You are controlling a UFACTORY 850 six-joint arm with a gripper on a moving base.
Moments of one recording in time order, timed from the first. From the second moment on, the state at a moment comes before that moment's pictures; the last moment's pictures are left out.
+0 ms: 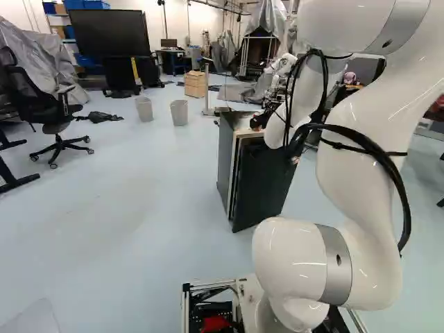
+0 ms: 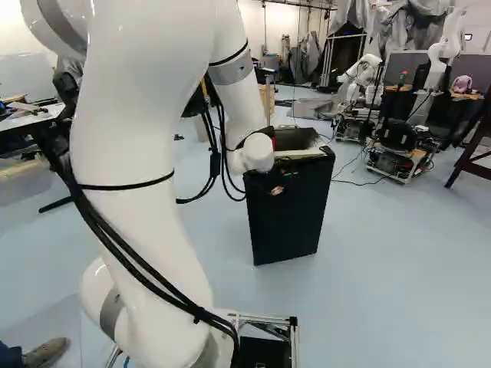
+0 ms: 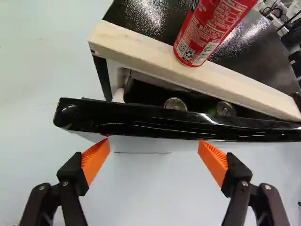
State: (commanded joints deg) arm -19.6 -17.2 -43.4 -38.6 20.3 0.0
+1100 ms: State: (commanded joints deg) arm -16.2 -21.6 -48.9 -38.6 20.3 0.0
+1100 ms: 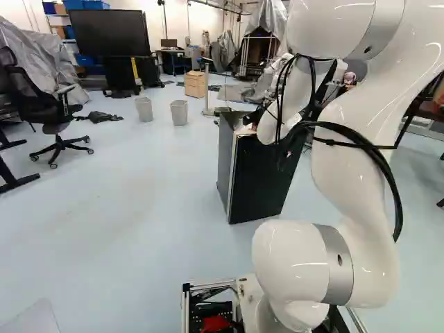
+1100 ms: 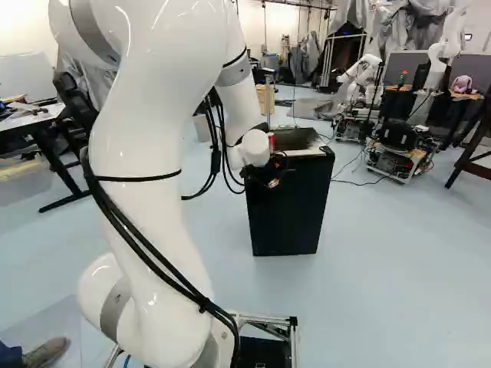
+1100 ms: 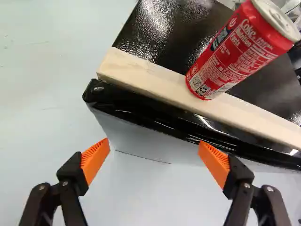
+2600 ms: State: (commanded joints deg) arm -16.5 -11.8 -36.9 -27.7 31.0 0.0
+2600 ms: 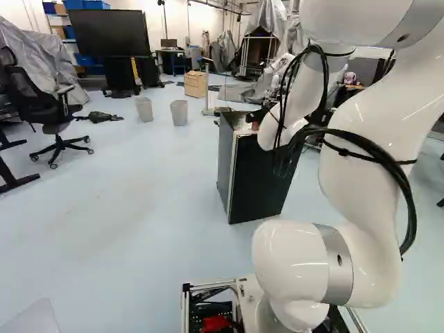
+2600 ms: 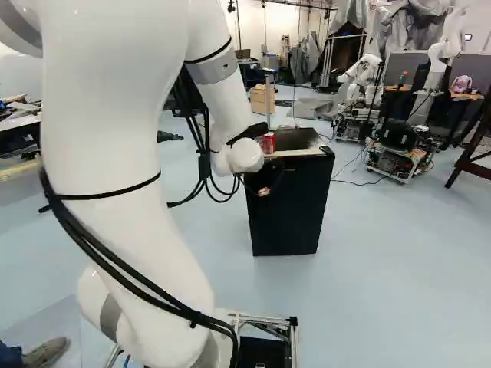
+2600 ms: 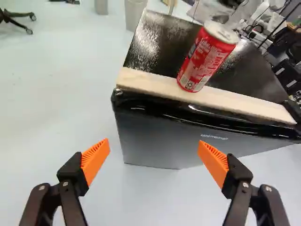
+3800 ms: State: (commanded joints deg) arm -14.3 -14.5 -36.5 1.6 56.1 0.0
